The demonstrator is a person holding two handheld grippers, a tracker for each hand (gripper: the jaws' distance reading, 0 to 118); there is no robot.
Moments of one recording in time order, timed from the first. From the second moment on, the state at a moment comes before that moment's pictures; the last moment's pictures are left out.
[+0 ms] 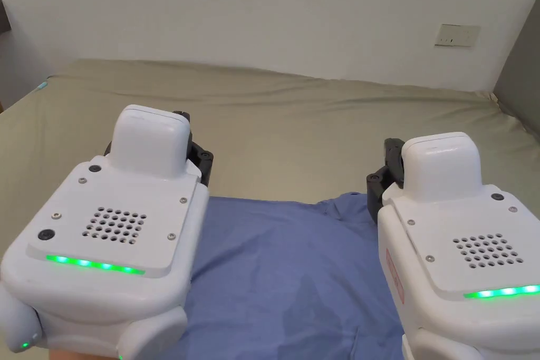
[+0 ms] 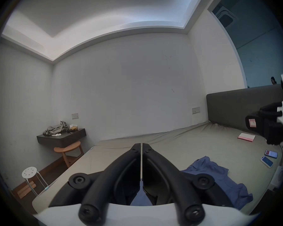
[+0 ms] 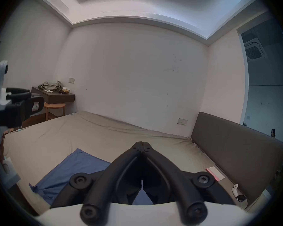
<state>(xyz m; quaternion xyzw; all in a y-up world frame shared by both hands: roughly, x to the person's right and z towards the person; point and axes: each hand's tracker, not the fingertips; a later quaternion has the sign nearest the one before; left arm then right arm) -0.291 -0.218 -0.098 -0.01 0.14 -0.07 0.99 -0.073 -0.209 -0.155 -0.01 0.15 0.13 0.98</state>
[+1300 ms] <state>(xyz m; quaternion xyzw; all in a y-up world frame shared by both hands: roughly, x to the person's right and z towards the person) -0.429 -0.507 -0.049 -0.48 0.17 0.14 0.85 0.000 -0.291 -0.194 -0.16 0.09 0.16 0.97</state>
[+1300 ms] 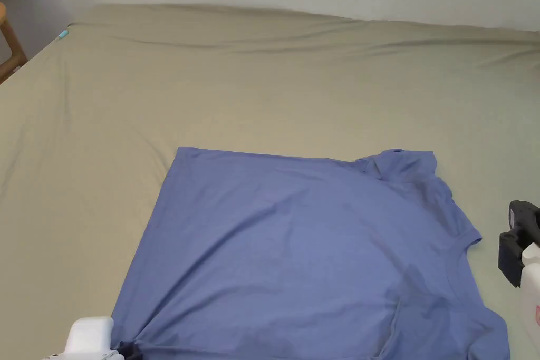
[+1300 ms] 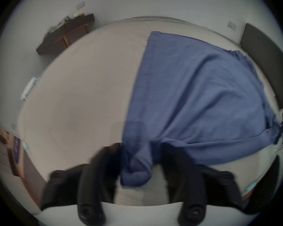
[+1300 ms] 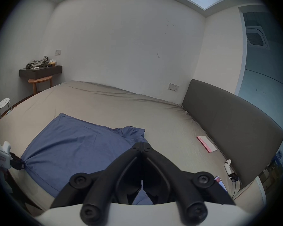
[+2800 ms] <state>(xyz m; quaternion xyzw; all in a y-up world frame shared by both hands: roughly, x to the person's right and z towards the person) -0.415 -0.453 -0.040 -0.41 0.18 0.12 0.89 0.108 -0.449 -0.181 -0.46 0.13 -0.01 0.88</state>
